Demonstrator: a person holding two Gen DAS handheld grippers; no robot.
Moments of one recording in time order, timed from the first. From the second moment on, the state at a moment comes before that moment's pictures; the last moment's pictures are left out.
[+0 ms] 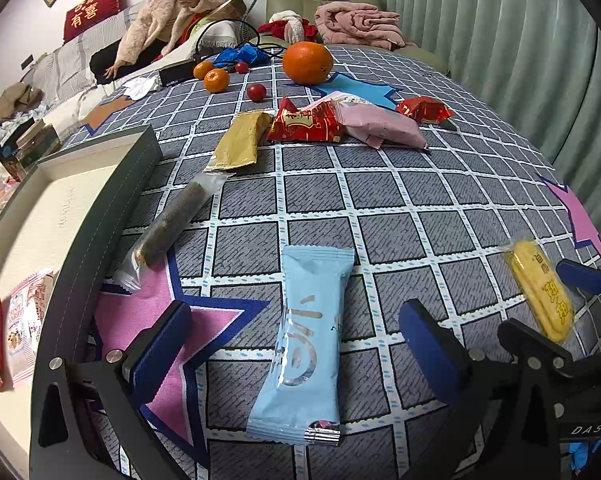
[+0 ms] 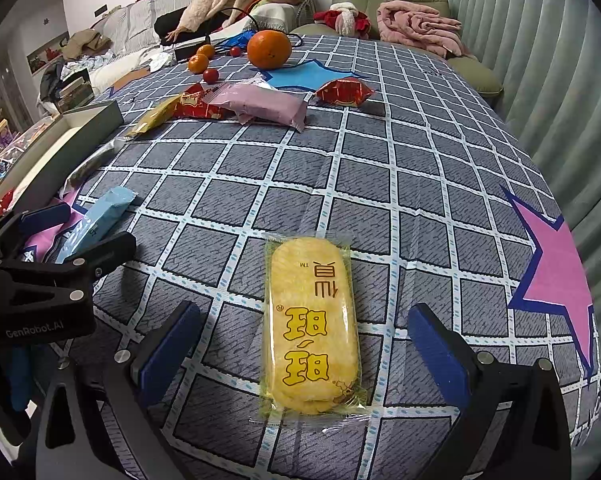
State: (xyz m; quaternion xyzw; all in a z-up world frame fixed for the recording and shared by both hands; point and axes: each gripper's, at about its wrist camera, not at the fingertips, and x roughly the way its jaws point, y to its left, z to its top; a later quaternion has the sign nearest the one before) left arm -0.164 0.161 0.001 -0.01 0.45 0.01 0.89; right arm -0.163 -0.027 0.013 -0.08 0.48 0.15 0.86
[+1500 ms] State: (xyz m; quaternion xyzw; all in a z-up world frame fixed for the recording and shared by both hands) left arm -0.202 0.226 0.103 -0.04 0.44 -0.02 0.90; right arm -0.147 0.038 0.082 -0.02 0.50 0.28 0.82
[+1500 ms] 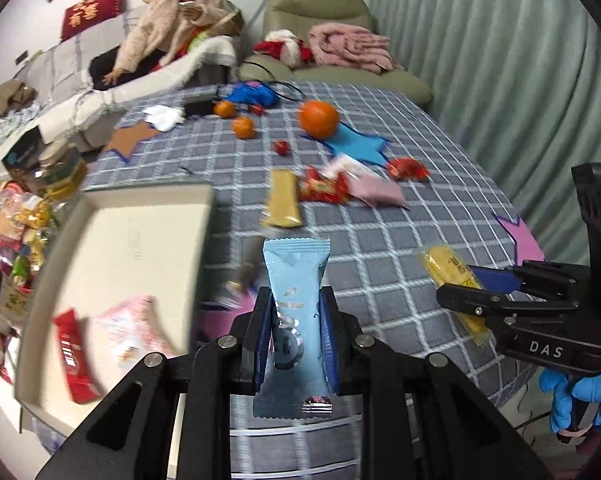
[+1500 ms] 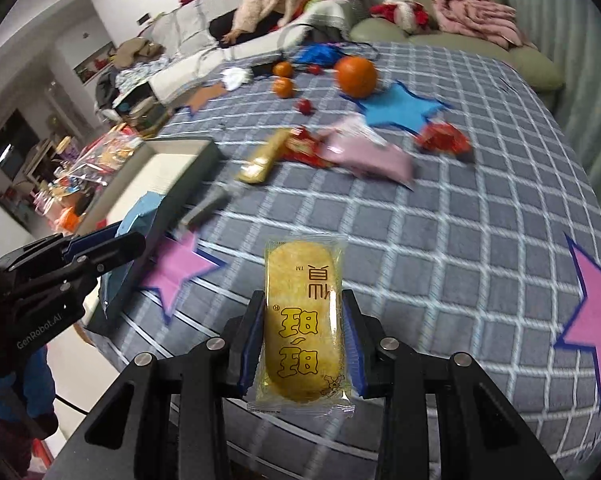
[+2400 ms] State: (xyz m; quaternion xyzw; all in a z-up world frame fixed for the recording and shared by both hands) left arm -0.177 0.392 0.052 -0.11 0.47 0.09 0.87; right arm -0.098 0.267 0.071 -0.09 0.53 0.39 0.75
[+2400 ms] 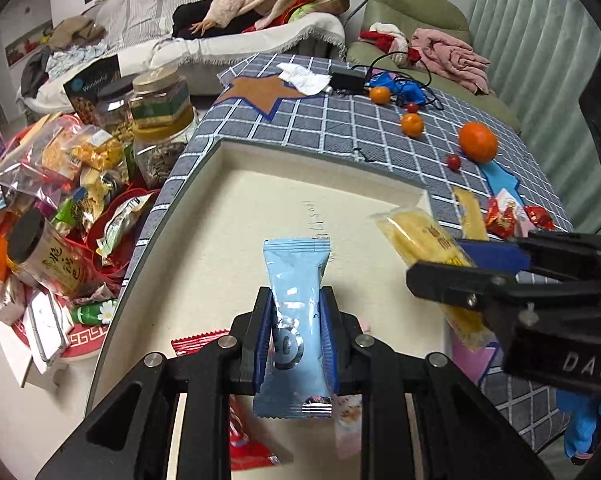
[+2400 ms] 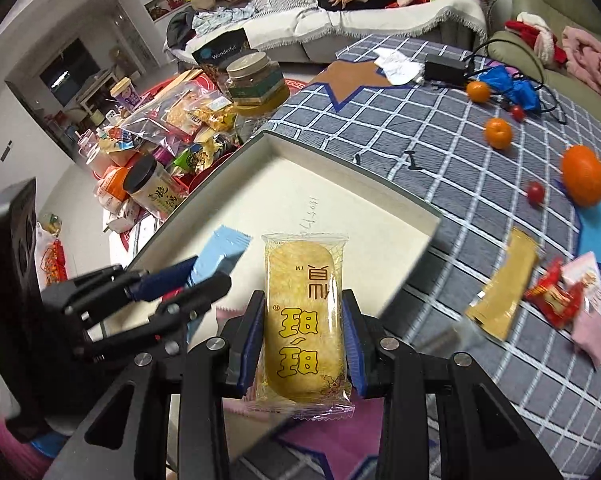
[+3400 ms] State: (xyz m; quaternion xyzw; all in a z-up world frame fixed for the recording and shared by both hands) left arm -0.135 0.241 0.064 0.04 0.46 -0.03 0.89; right arm -0.016 0.054 0.042 0.07 0.55 0.14 0.82
